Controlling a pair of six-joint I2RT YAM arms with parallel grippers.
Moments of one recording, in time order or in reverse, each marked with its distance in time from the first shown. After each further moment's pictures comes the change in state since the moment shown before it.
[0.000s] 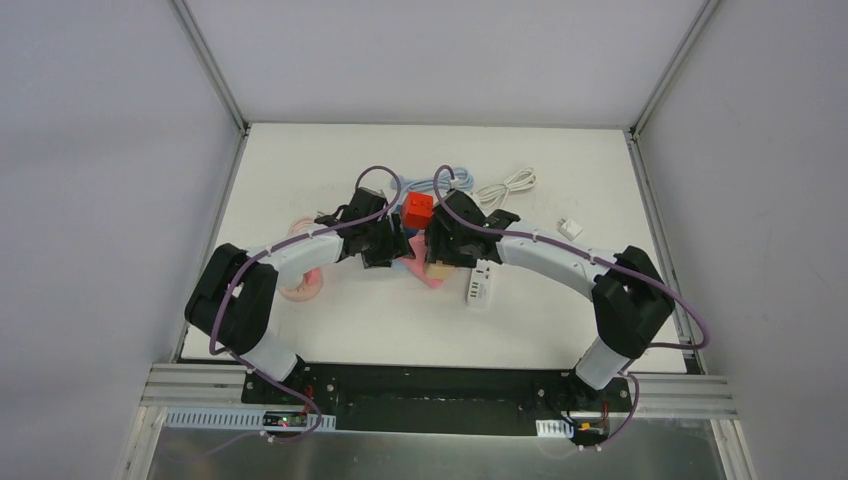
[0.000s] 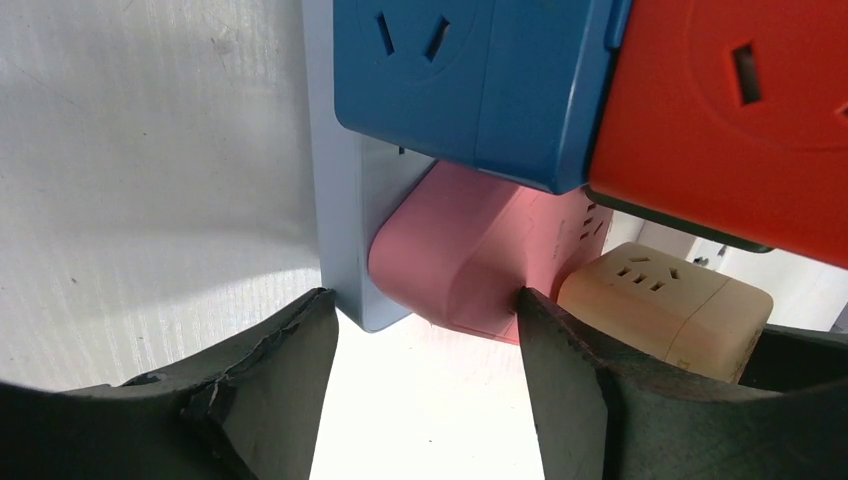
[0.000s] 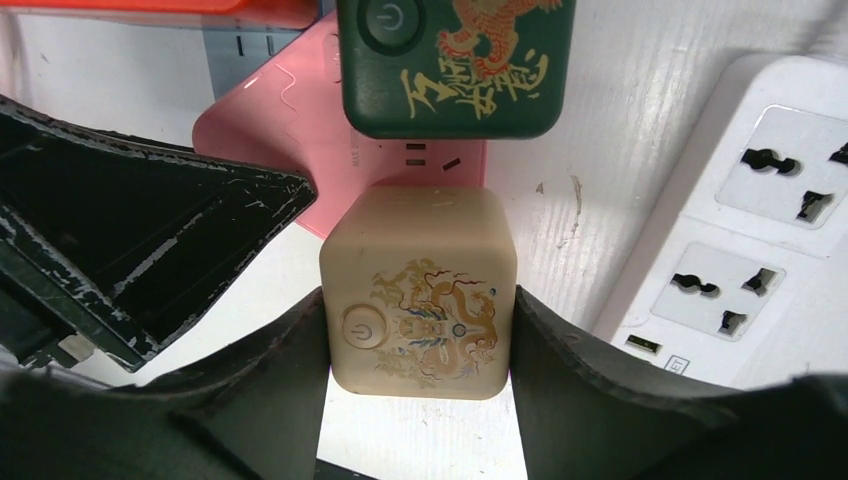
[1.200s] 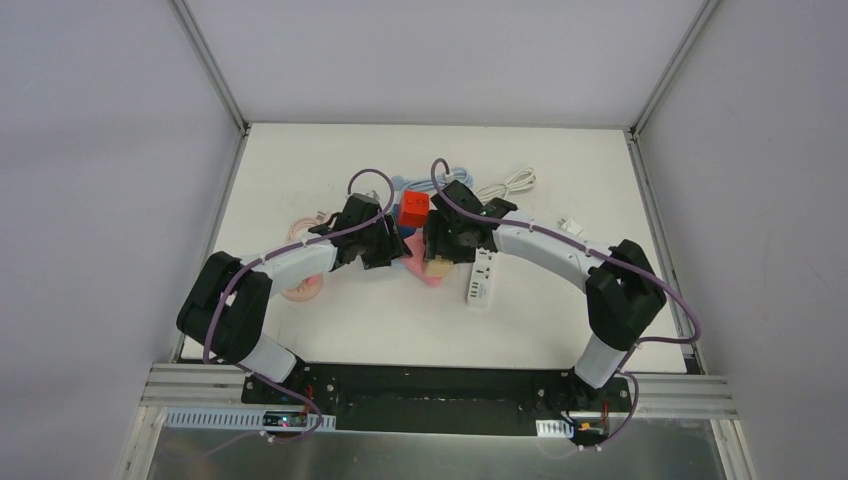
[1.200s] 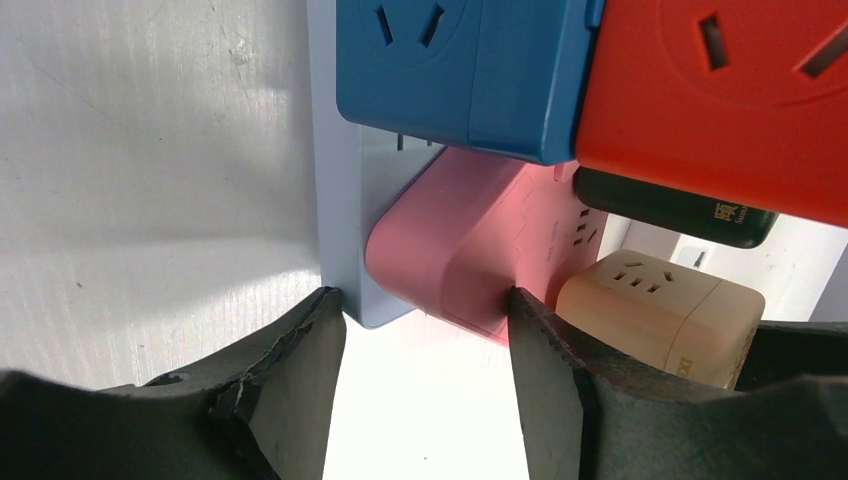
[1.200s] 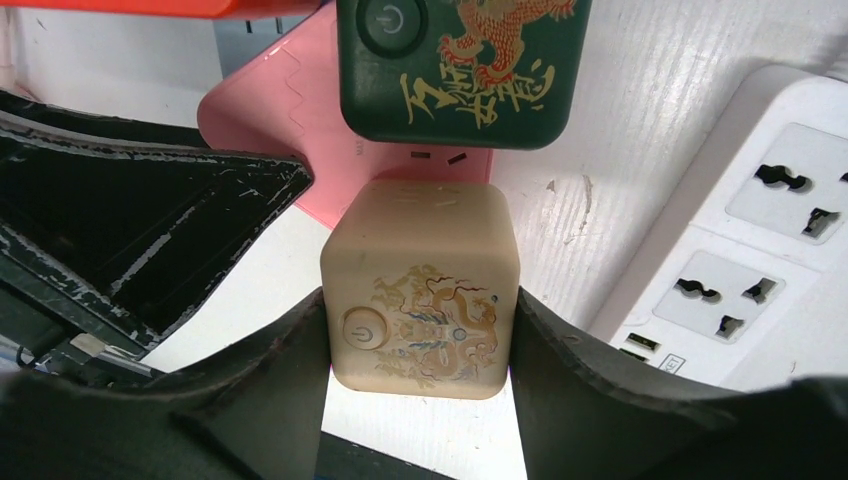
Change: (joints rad) left arm 0.013 -0.055 -0.095 0.111 -0.023 -0.034; right arm -0.011 0.061 0.120 -0.106 -0.055 -0.060
